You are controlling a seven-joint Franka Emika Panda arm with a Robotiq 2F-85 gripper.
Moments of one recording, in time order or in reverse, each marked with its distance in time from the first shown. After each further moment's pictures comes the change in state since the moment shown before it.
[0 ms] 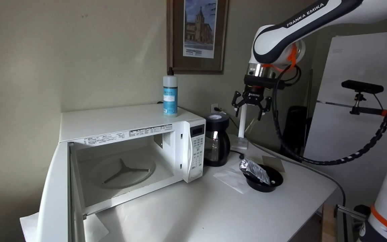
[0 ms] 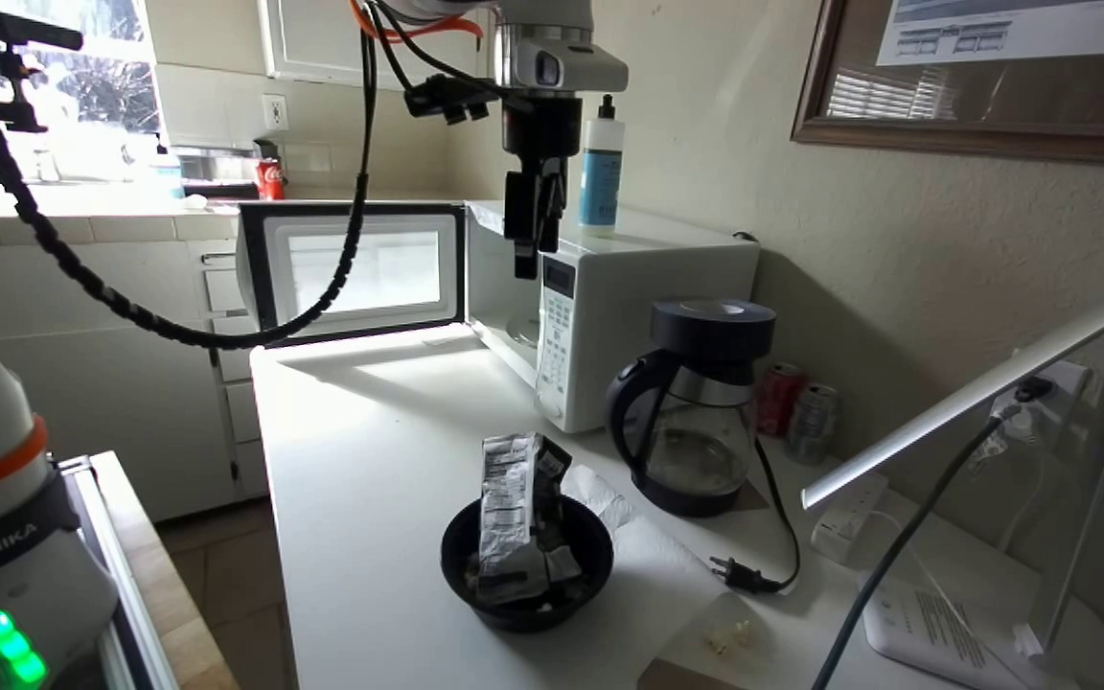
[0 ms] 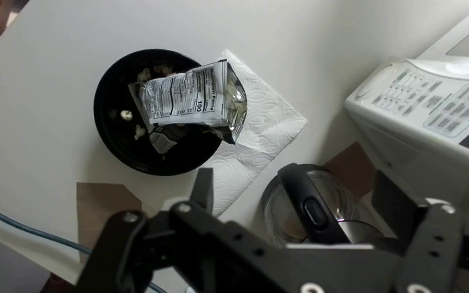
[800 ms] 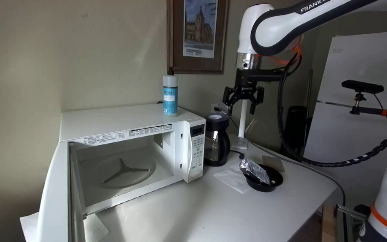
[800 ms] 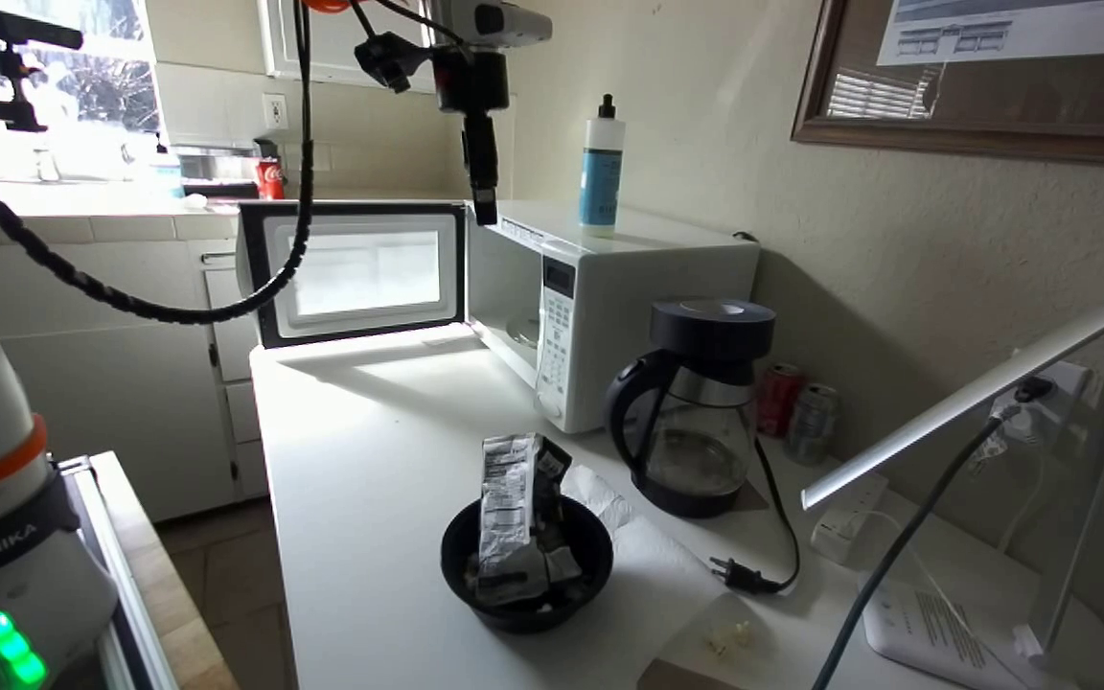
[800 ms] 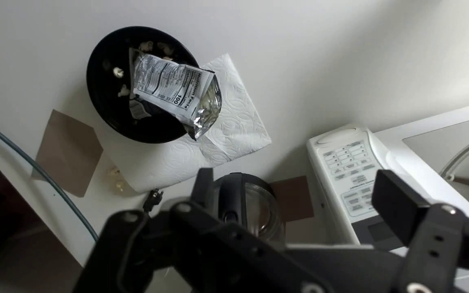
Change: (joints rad) arm 0.120 -0.104 0.117 -0.020 -0.131 -0.068 -0.104
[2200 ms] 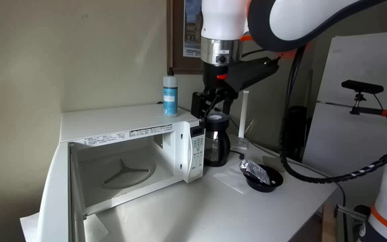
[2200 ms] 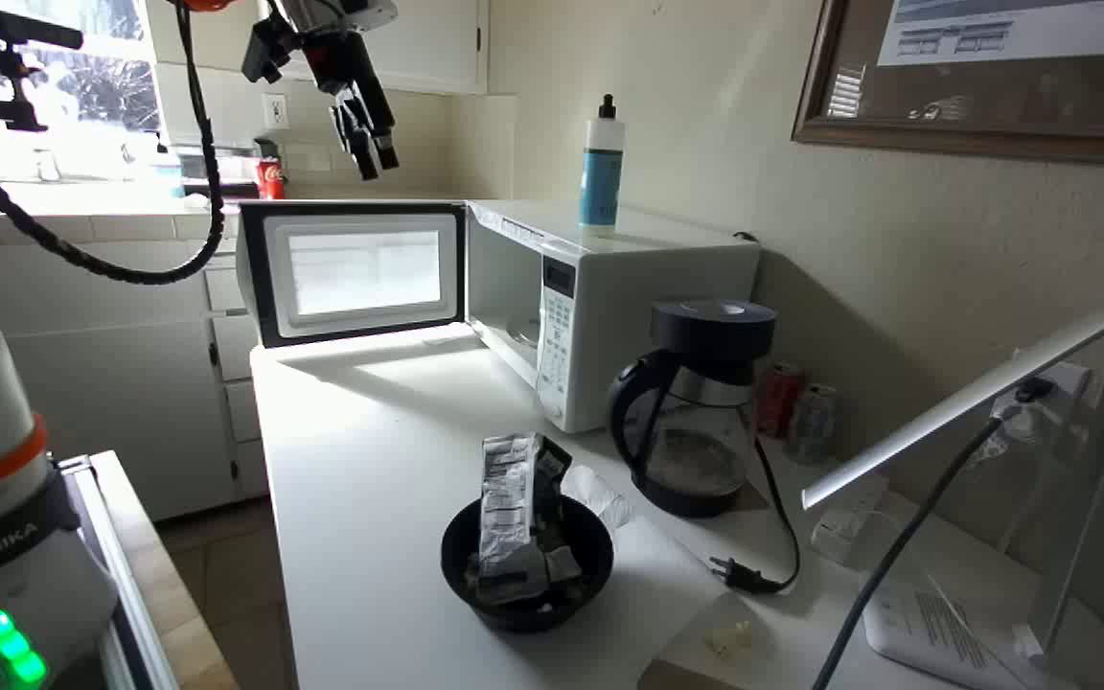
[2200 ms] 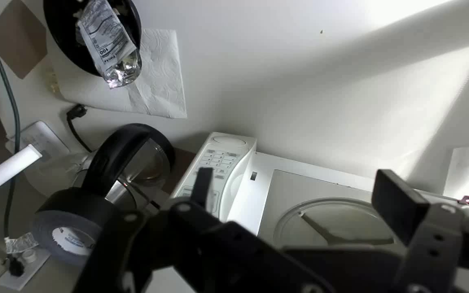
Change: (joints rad) arm 0.075 -0.008 0.465 0.083 -0.090 -0.089 0.057
